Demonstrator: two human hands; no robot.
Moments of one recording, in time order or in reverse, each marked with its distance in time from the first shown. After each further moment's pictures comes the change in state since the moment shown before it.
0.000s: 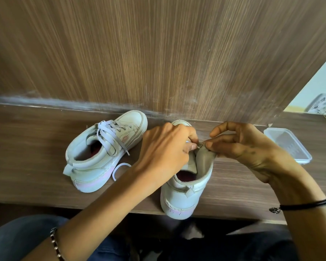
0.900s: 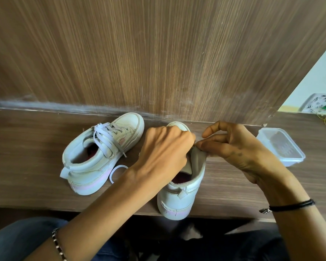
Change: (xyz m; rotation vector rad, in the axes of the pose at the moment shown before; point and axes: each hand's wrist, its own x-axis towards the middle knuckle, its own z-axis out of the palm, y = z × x) left_hand 0.005 0.006 0.006 0.397 -0.014 0.170; right_hand 0.000 -0.001 0.011 -0.058 0.071 -0.002
